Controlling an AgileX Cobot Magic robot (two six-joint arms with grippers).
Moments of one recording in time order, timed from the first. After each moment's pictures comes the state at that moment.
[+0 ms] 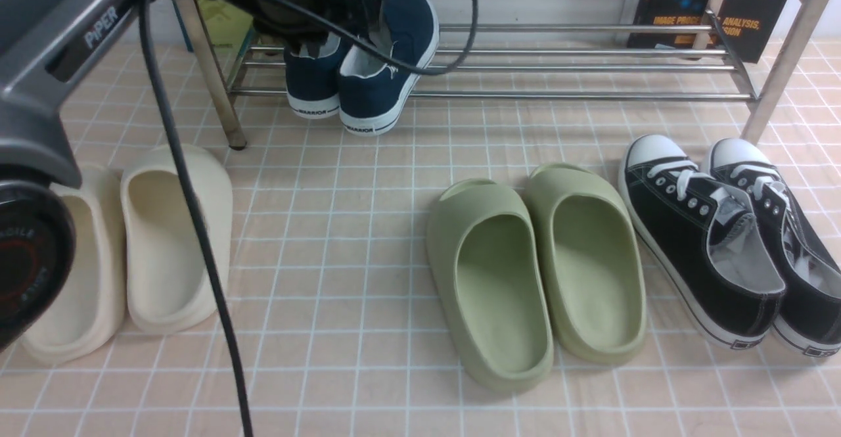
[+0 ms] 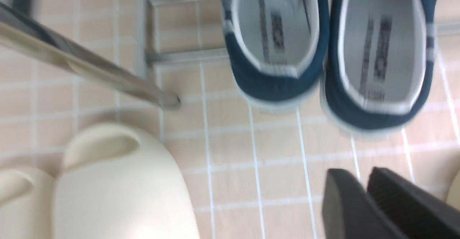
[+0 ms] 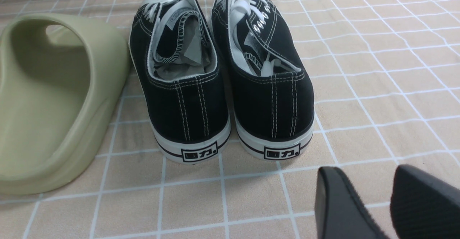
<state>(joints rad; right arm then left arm) -0.07 -0.01 0.02 -0.06 0.36 0.17 -0.42 2.07 -2.10 0.27 1.13 -0.25</state>
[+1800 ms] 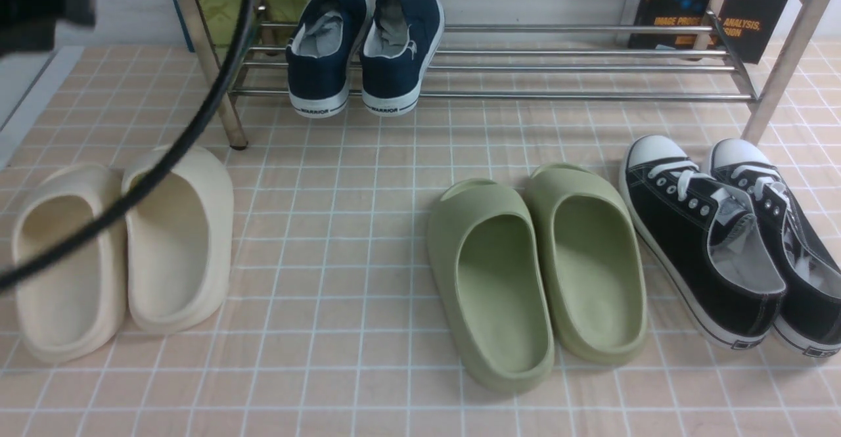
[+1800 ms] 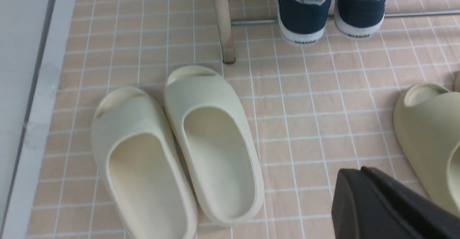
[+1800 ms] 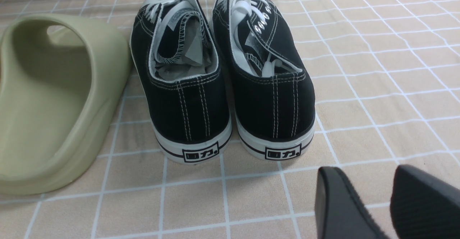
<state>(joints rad) -0.07 -0.01 0.02 -0.06 0.36 0.17 -0.42 0.96 -1.28 0.31 1.04 -0.33</state>
